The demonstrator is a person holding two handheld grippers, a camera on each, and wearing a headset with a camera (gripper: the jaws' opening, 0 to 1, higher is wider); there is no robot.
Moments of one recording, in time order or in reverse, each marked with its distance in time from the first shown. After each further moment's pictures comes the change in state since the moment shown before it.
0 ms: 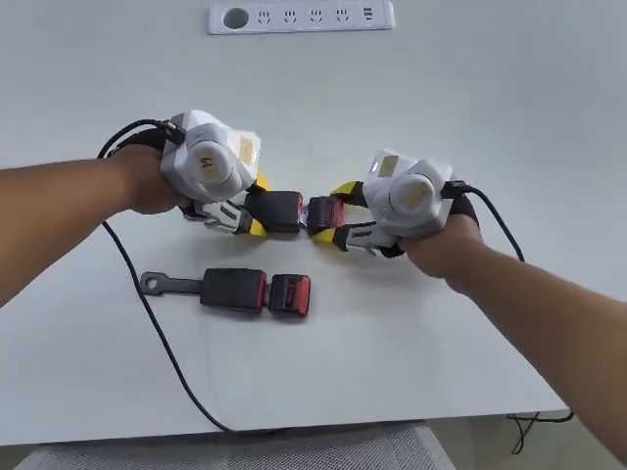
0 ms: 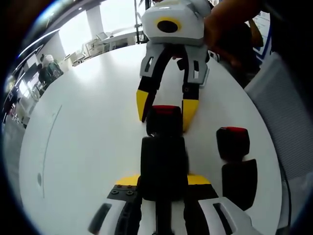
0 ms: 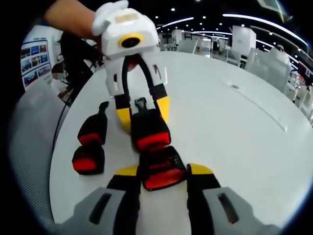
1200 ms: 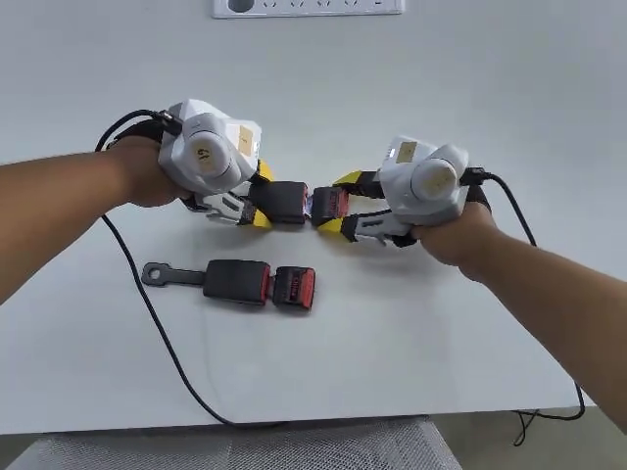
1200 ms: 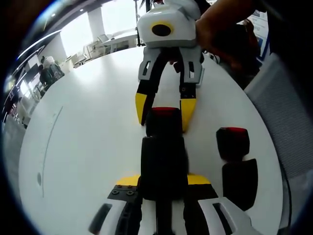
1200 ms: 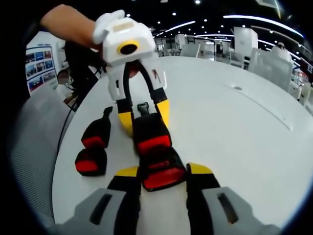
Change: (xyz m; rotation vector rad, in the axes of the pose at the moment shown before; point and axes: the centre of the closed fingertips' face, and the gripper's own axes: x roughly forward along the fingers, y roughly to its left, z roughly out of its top) left arm -0.002 -0.001 -0.001 0.000 -0.025 0.004; right arm 0.003 0.008 0.008 0.017 -0.051 0.062
